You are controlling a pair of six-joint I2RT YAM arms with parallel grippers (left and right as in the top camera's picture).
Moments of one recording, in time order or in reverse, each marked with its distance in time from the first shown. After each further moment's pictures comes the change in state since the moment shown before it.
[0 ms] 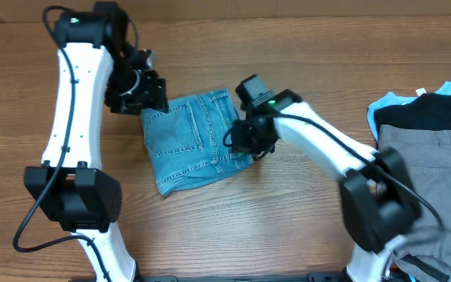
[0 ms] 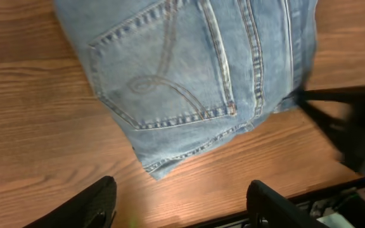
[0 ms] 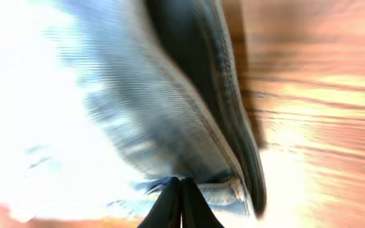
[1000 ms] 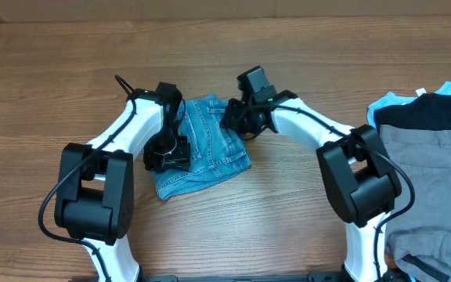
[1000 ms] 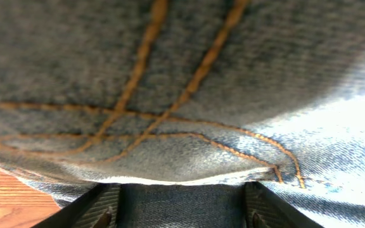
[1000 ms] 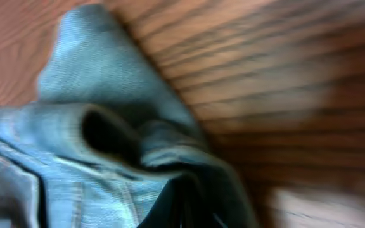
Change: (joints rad) left arm -0.151 -0.058 -0.823 0.574 -0.153 -0.261; right arm -0.072 0.225 0.018 0.414 -0.061 0.138
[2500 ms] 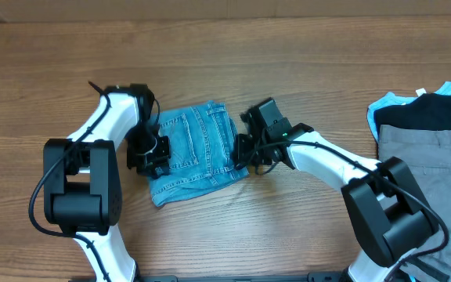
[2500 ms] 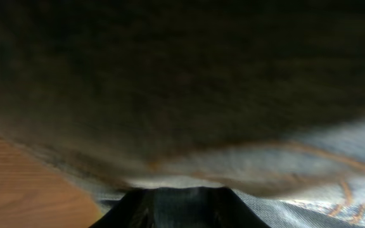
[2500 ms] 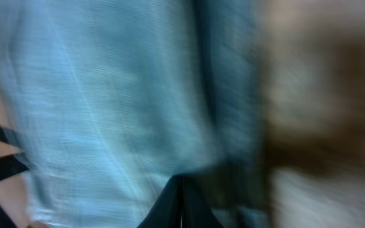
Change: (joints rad) left arm 0.159 0.039 0.013 -0.078 0.108 0.041; right arm 0.066 -0.281 -0.394 0.086 -0.079 -0.114
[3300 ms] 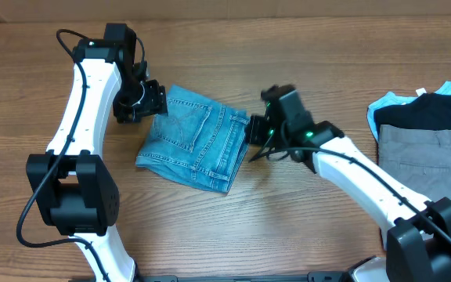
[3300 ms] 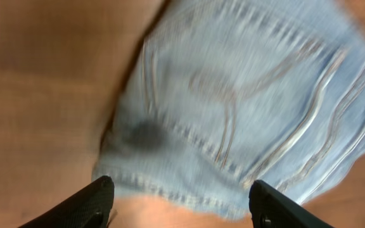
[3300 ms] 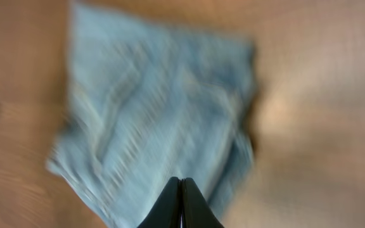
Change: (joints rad) left arm 0.022 -0.008 0.476 -0.142 -0.020 0.038; right arm -0.049 -0.241 0.014 0.004 0.179 0.008
